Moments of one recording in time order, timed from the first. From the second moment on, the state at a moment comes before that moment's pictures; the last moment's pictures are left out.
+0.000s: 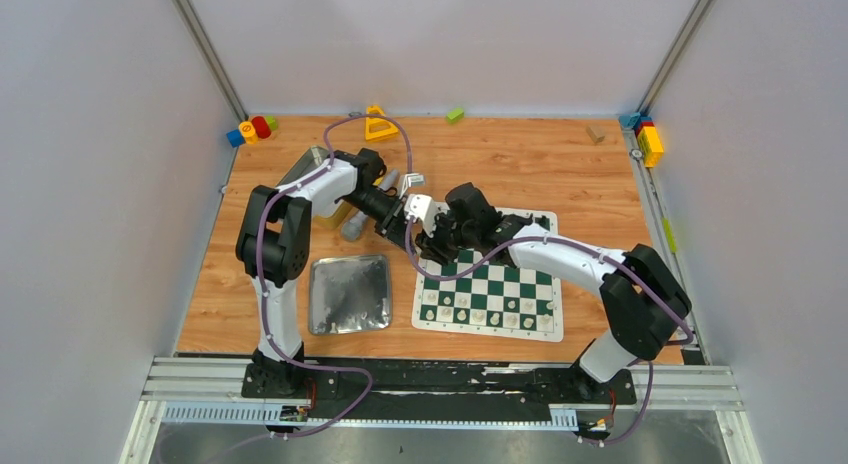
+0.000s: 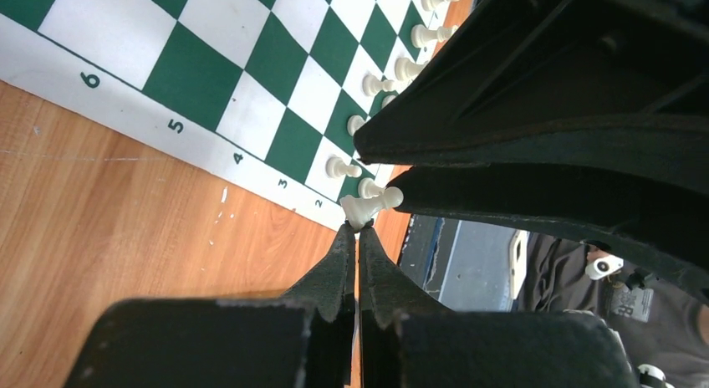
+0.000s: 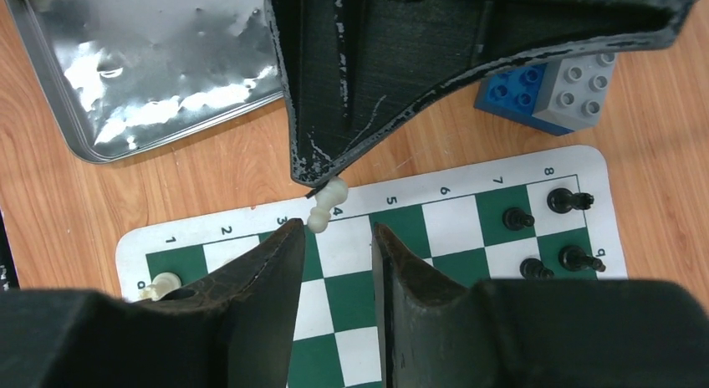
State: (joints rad) left arm -0.37 2.01 1.48 -1.05 1.05 0.46; right arm 0.78 1.58 1.03 -0.14 -0.36 -0.36
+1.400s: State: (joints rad) left arm -0.37 1.99 1.46 -1.03 1.02 0.44; right arm 0.82 1.57 1.04 -0.23 -0.32 -0.41
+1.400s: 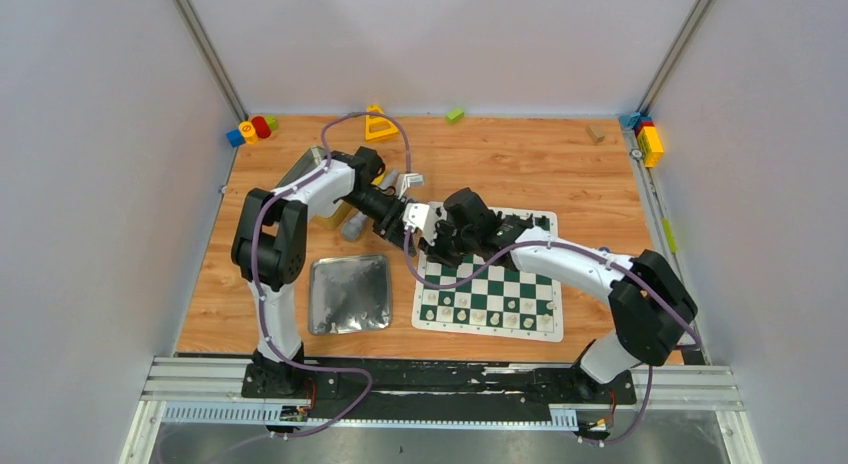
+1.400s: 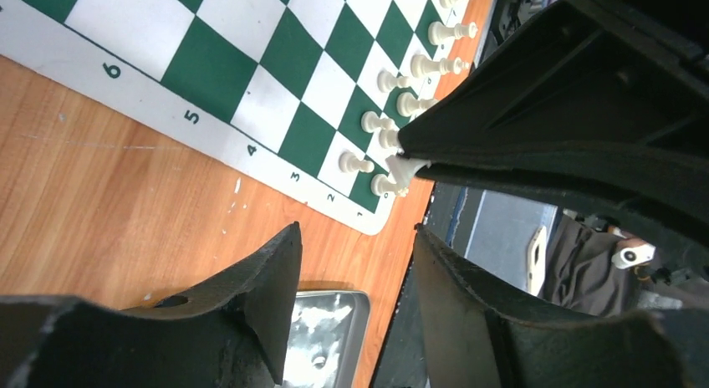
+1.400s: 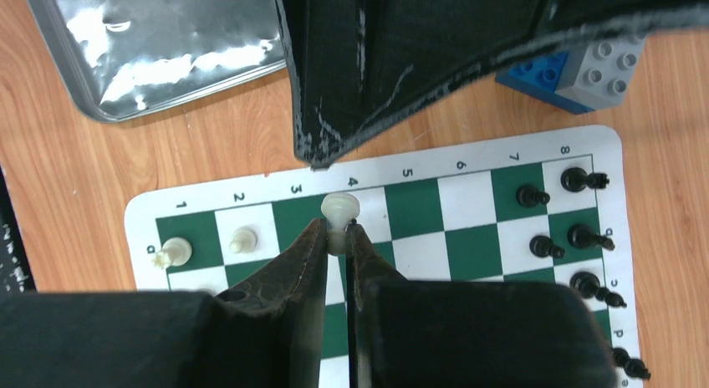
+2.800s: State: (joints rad) left arm -0.36 1.57 1.26 -0.84 0.40 0.39; right arm 0.75 1.66 1.08 -0.88 -0.26 -0.49
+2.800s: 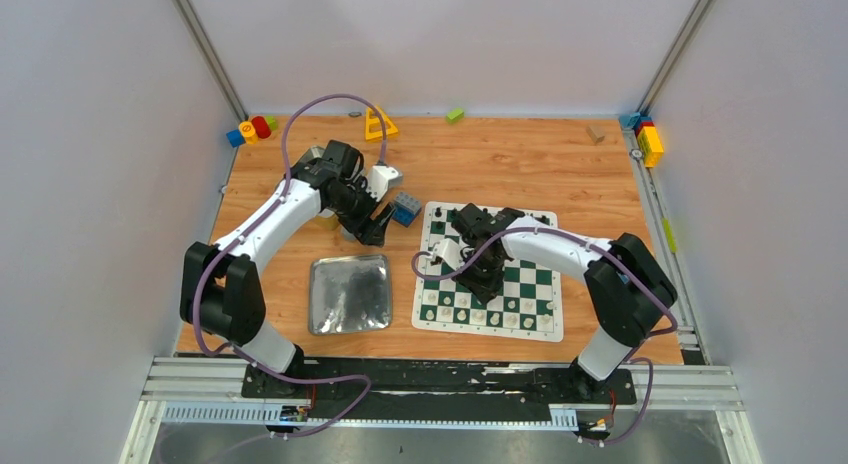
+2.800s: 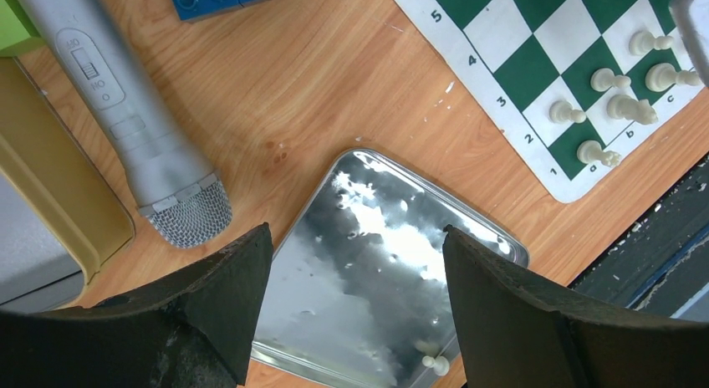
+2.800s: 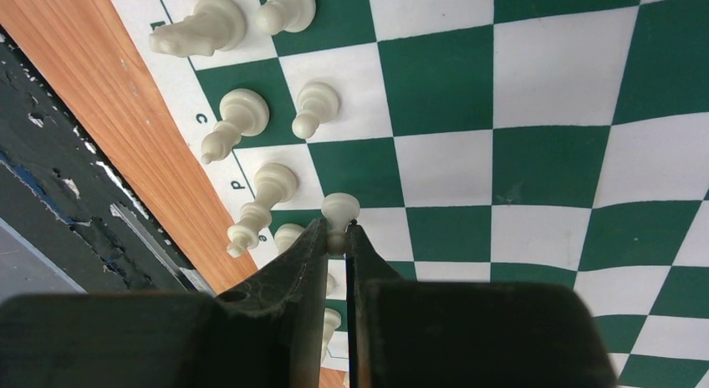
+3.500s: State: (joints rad) left arm -0.35 1.56 1.25 -0.84 0.39 0.39; right arm 0.75 1.74 1.10 -0.88 -0.26 -0.49
